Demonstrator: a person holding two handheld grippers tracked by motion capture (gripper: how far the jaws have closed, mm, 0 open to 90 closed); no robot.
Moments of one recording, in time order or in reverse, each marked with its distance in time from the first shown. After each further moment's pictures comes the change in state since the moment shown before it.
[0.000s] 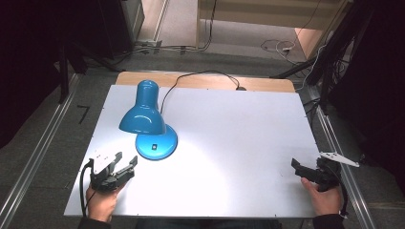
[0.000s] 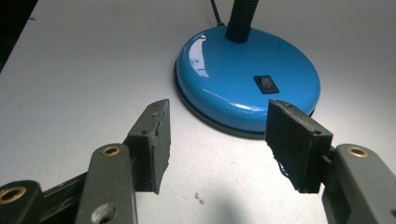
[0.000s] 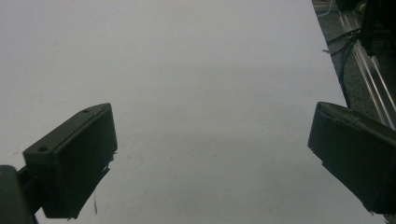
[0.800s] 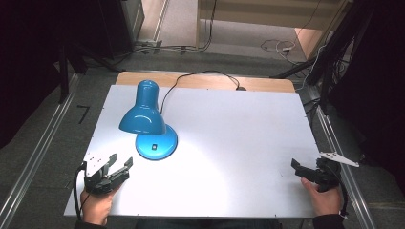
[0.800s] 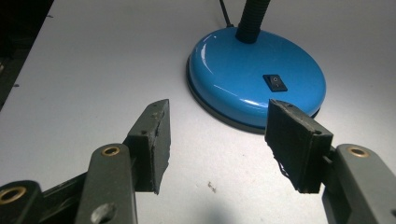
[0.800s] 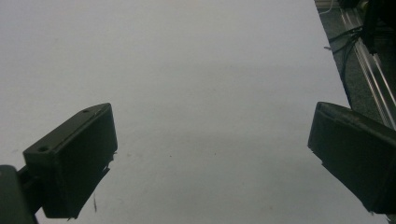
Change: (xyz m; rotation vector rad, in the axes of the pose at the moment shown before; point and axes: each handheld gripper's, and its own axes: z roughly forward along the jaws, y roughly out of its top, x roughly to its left) left arm 0.008 -0.002 -0.010 -0.009 0.020 -0.014; right arm -0.001 -0.001 0.001 0.007 0.002 -0.001
